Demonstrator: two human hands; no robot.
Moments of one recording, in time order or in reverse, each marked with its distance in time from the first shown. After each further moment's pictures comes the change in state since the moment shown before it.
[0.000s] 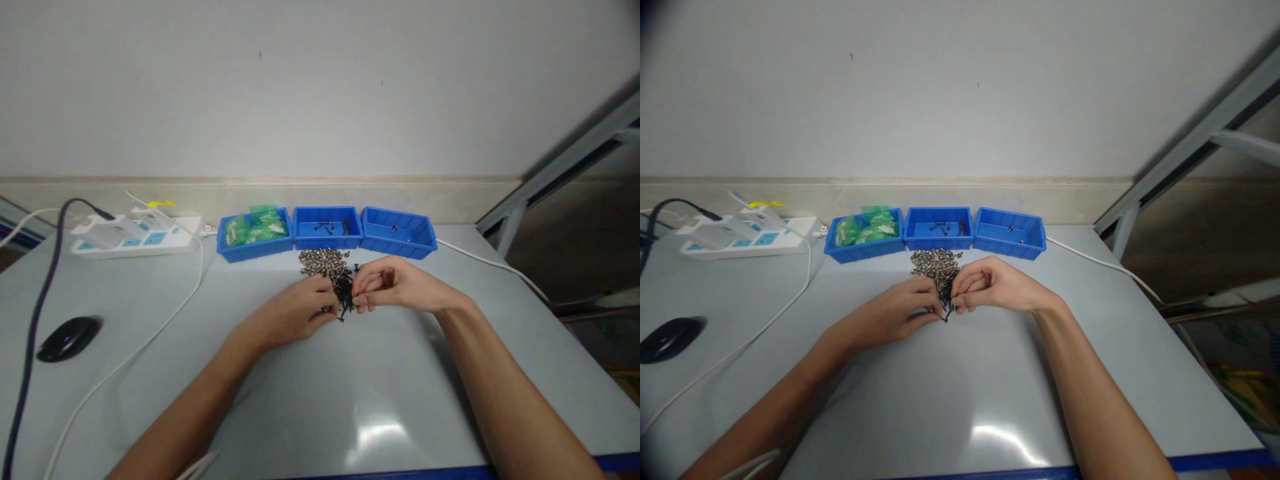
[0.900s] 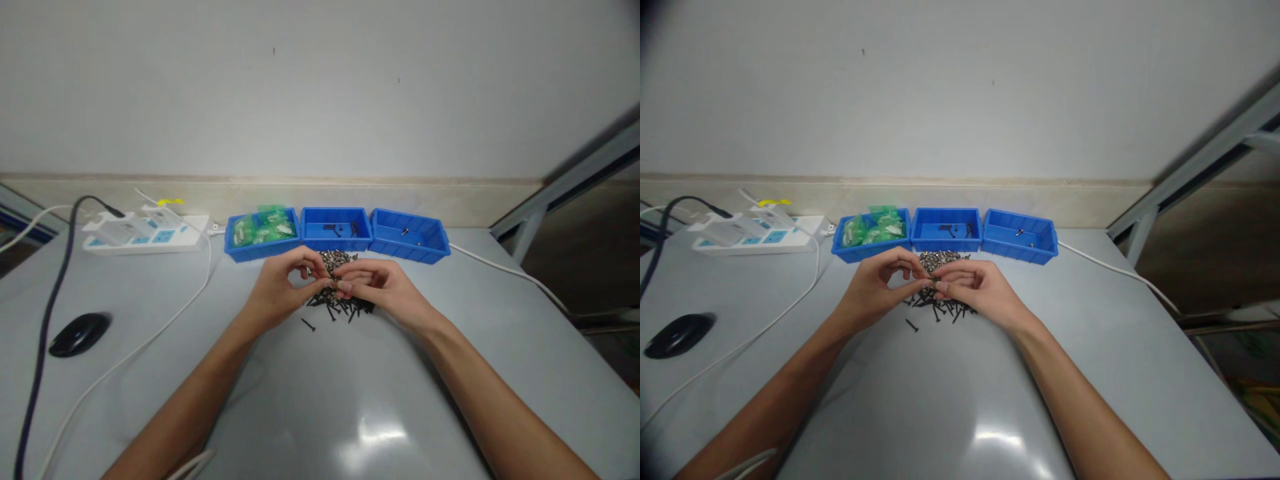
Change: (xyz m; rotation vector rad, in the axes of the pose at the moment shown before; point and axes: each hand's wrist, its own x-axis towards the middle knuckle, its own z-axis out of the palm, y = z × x) left_hand 0.001 -0.010 -0.017 -0.389 0.608 -0.165; right_hand 0.028 0.003 0.042 0.249 0.311 -0.110
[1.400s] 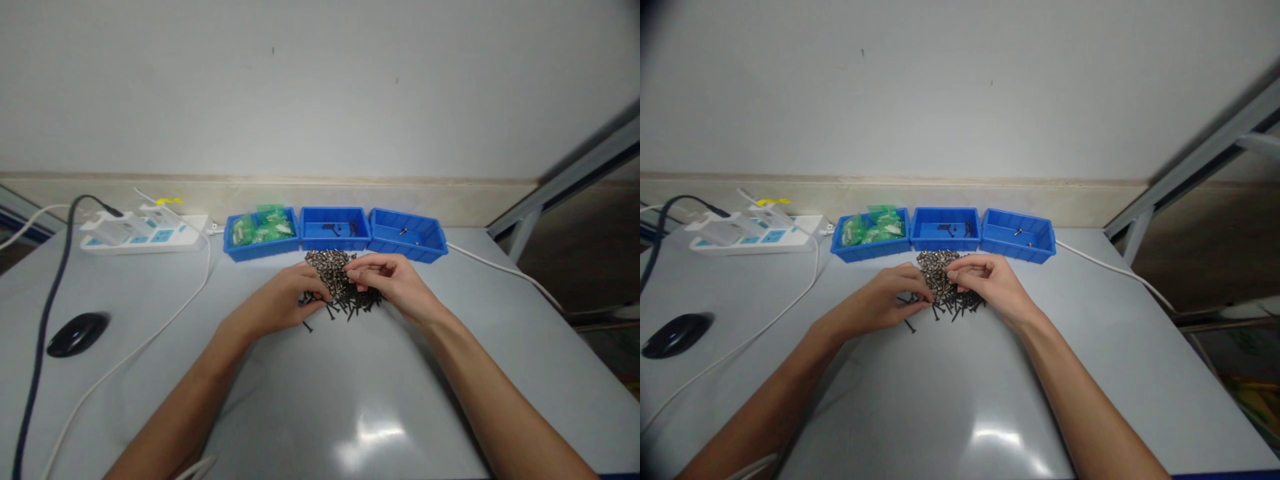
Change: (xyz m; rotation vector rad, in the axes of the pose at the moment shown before) left_hand -0.004 -0.003 -0.010 0.336 -0.455 0.132; right_hand 0.000 -0.001 -0.011 -0.148 0.227 0.004
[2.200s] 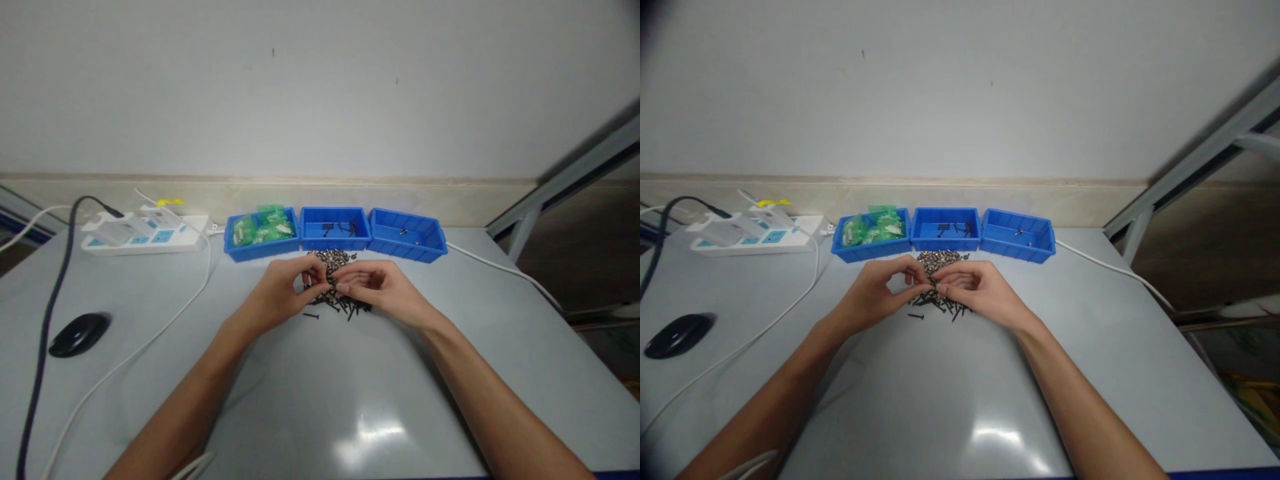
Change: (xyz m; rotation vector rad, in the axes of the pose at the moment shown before) left_hand 0.005 0.009 -0.002 -0.077 0.285 -0.062; right_hand -0.004 0.001 0.007 -0.018 -0.246 -0.050
